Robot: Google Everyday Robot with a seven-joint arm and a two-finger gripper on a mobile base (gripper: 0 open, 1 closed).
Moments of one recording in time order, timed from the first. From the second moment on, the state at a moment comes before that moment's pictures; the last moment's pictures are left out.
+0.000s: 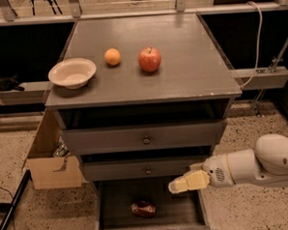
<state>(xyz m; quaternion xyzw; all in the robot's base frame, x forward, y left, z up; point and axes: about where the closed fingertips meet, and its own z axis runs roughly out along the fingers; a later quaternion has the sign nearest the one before) 0.432 -0.104 0.643 -0.25 0.84 0.42 0.22</state>
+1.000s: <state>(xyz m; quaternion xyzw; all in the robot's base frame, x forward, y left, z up) 0.446 -0.086 0.554 -0.14 0.84 0.47 0.24</state>
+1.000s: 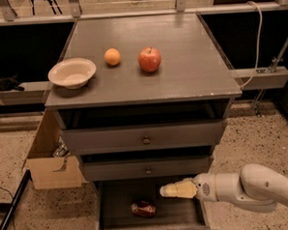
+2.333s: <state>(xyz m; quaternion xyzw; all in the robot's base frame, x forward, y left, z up) 0.482 -0.109 0.527 -0.16 0.86 0.32 0.37</state>
